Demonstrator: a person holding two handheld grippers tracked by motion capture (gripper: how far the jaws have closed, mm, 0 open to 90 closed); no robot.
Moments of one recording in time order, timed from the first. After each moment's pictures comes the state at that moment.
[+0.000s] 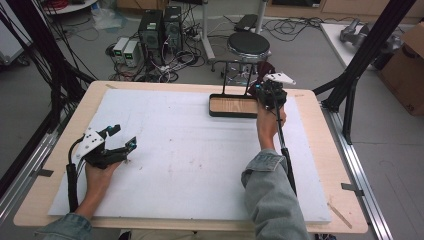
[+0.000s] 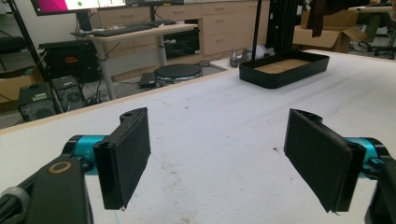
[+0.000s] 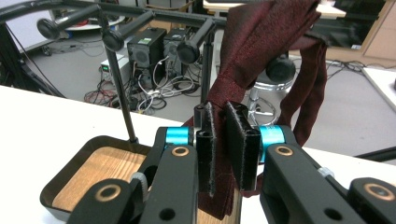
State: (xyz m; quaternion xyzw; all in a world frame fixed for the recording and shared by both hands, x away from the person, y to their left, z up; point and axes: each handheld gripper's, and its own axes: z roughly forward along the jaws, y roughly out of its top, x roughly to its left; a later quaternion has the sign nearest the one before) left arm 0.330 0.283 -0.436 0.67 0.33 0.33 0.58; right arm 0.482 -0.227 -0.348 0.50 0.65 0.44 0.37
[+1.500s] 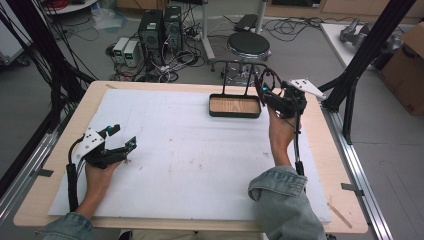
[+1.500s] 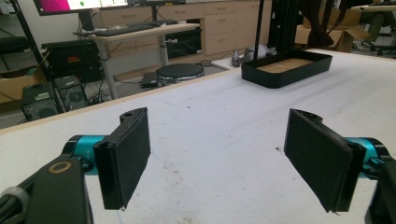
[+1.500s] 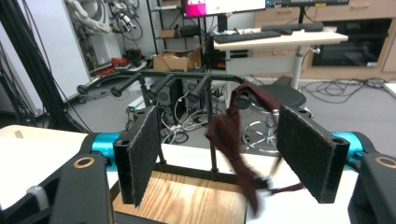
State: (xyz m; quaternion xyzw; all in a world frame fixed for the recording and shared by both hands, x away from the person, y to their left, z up) left arm 0.330 0.283 -0.437 0.67 0.33 0.33 0.57; right arm 0.413 -0.257 -0.315 0.49 0.59 0.53 0.37
